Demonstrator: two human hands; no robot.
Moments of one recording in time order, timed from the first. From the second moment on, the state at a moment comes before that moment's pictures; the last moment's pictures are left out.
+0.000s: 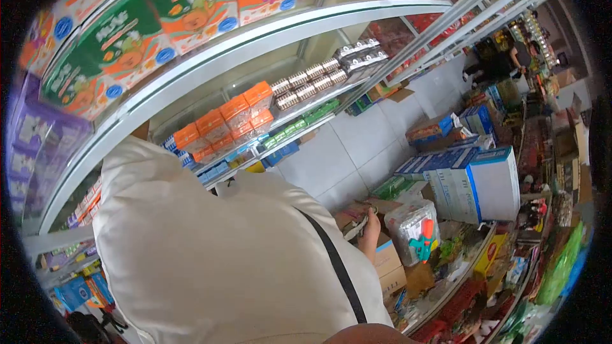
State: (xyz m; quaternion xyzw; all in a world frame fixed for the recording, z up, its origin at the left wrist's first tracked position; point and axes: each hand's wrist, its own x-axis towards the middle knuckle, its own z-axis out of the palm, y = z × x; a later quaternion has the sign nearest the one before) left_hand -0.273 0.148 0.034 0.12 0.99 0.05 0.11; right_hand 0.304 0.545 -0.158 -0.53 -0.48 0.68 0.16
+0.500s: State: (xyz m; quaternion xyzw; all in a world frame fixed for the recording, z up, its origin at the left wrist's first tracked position) left_hand -0.285 0.273 0.019 0.30 0.95 0.11 0.03; right_hand 0.301 0.526 -0.182 -0.57 -0.42 0.68 0.20
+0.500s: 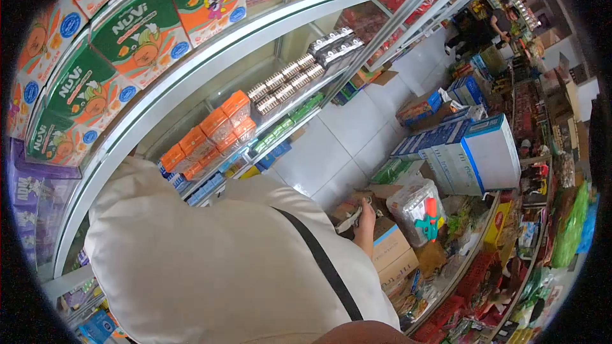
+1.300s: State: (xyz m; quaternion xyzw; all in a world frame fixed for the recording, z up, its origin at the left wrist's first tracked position) left_hand -0.241 0.531 0.040 0.51 0.86 0.00 0.08; right_hand 0.436 0.443 -0.220 -0.66 -0.30 0.62 0.30
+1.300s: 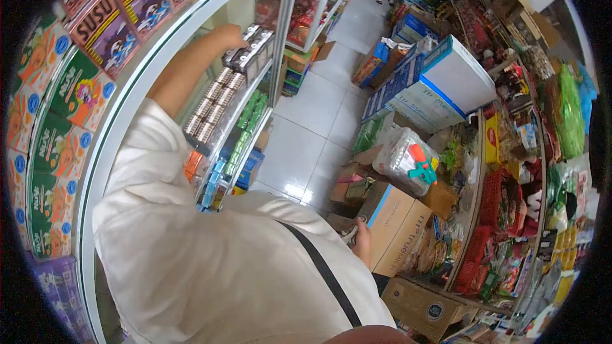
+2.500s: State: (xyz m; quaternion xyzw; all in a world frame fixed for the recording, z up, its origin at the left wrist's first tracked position) left_hand -0.099 0.445 0.151 0.51 0.84 0.07 -0.15; right_hand 0.512 0.410 -0.186 -0.60 -0.31 0.67 0.32
